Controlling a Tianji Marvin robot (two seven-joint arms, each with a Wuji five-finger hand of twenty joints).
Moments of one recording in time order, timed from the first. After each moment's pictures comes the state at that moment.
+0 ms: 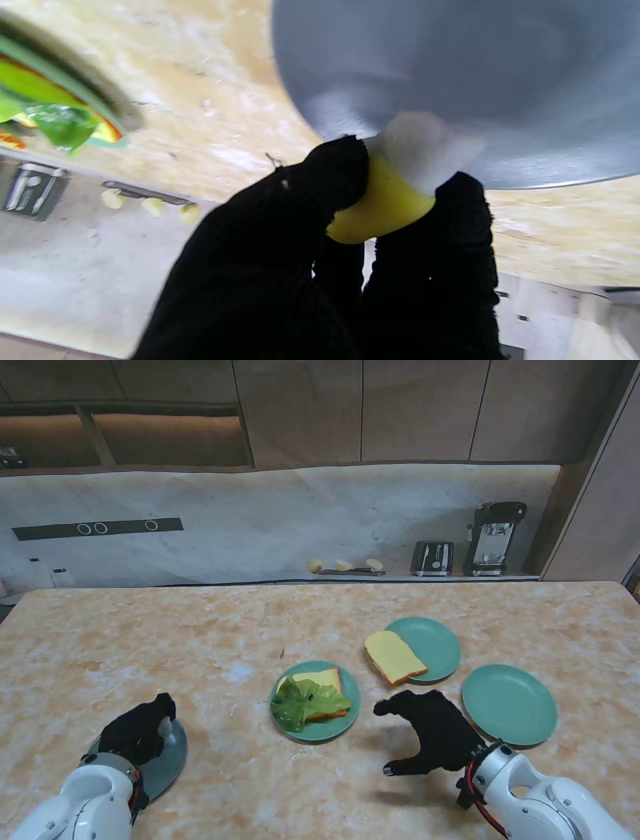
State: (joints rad) left arm 1.99 -1.09 -1.49 -1.91 0.89 0.33 -0.08; right arm -1.85 -1.05 1.36 -1.75 -0.84 -0.37 0.03; left_hand 1.19 -0.56 0.64 -0.03 0.28 0.24 0.95 0.97 0.62 0.19 0.66 1.22 0.68 0.28 0.76 1.21 0.50 0.24 1.31 0.83; right_hand 0.33 -0.66 0.71 -0.05 0.24 0.04 0.73 0.23 0.28 0.10 0.75 1.10 0.38 0.05 0.55 0.36 0.03 0.17 0.88 0.46
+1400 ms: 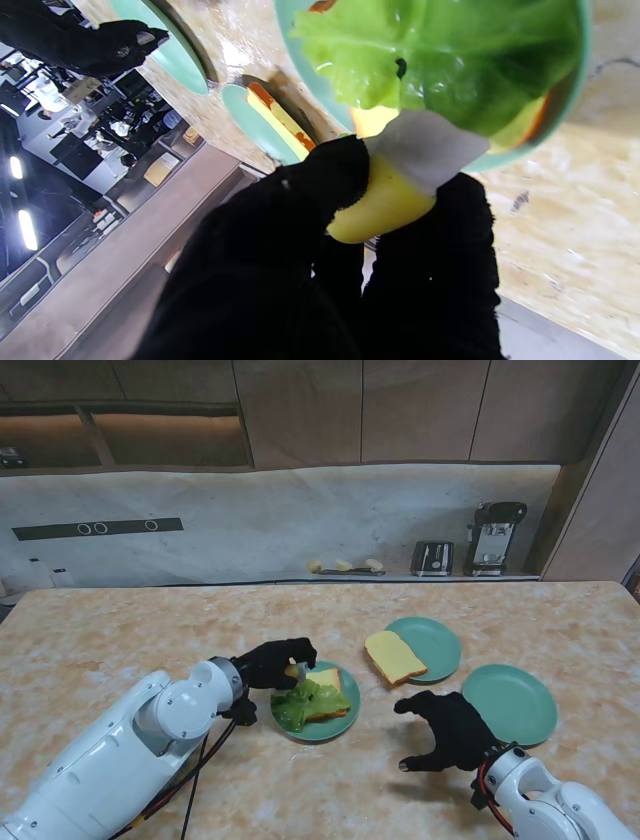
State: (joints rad) left arm 1.30 -1.07 -0.98 -1.57 0.39 0.05 -0.29; right arm -1.87 -1.05 1.40 -1.74 -0.88 -0.29 0.02; left_hand 1.19 -0.57 0.64 -0.03 0.29 0.22 0.95 0.97 0.64 0.18 0.62 1.23 0.68 0.28 0.74 1.21 0.50 0.25 1.30 0.85; right_hand 0.33 -0.66 0.71 -0.05 0.24 0.04 0.73 0.23 0.28 0.10 0.75 1.10 0.38 0.04 0.55 0.36 0.03 0.17 0.87 0.46
